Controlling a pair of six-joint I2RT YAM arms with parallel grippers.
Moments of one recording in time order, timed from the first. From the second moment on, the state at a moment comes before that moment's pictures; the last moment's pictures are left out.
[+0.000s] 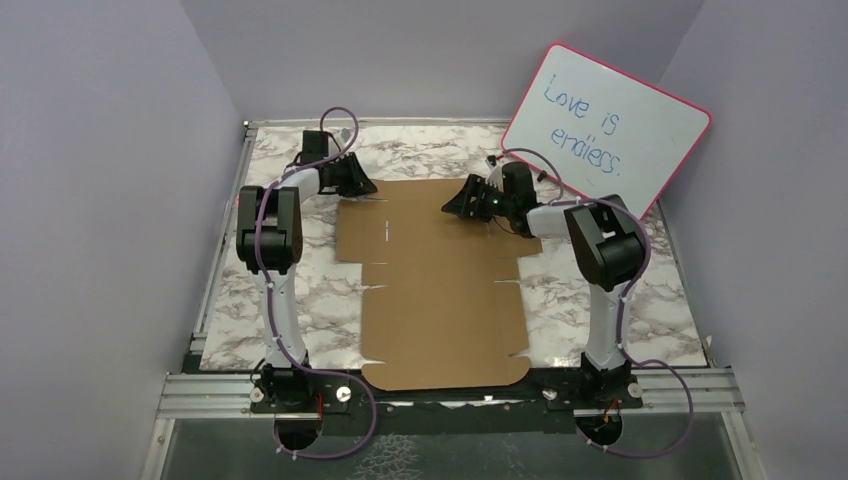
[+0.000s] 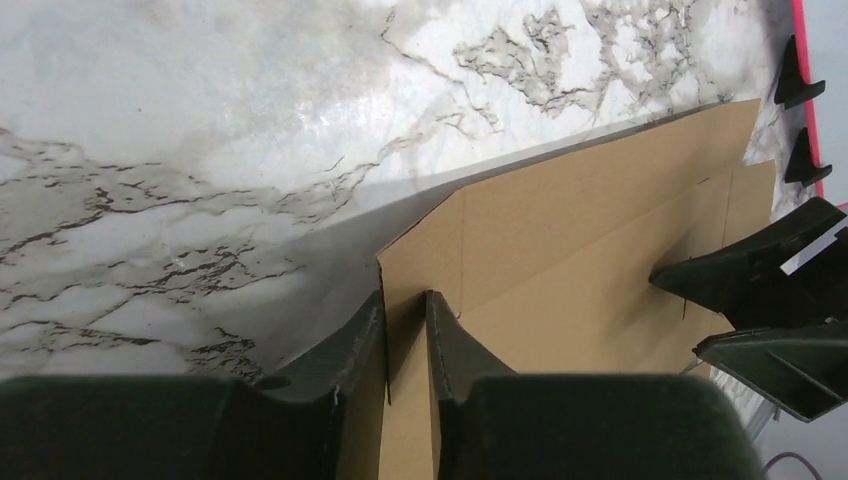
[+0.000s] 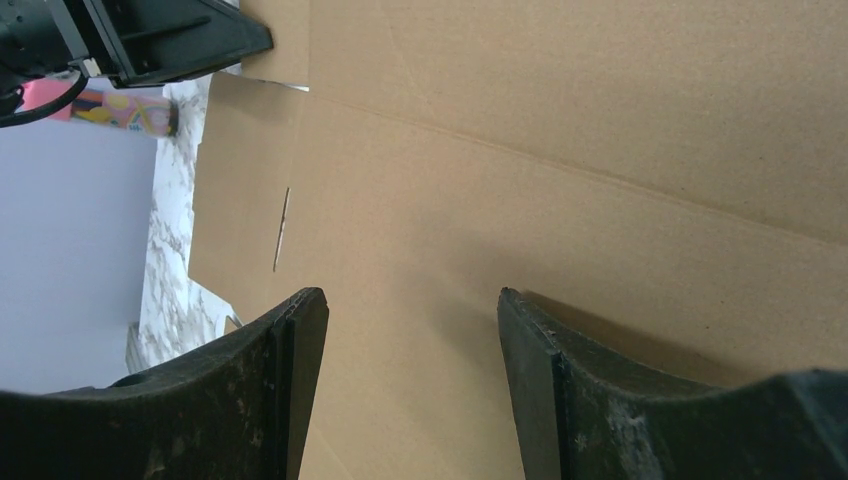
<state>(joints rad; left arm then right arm) -0.03 2.22 1.57 -0.18 0.62 -0.38 0.35 2.08 1.13 0.46 -0.55 0.62</state>
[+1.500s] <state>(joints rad) -0.33 2.18 1.78 -0.58 -0.02 -0.25 0.49 2.04 1.16 0.35 -0.18 0.52</state>
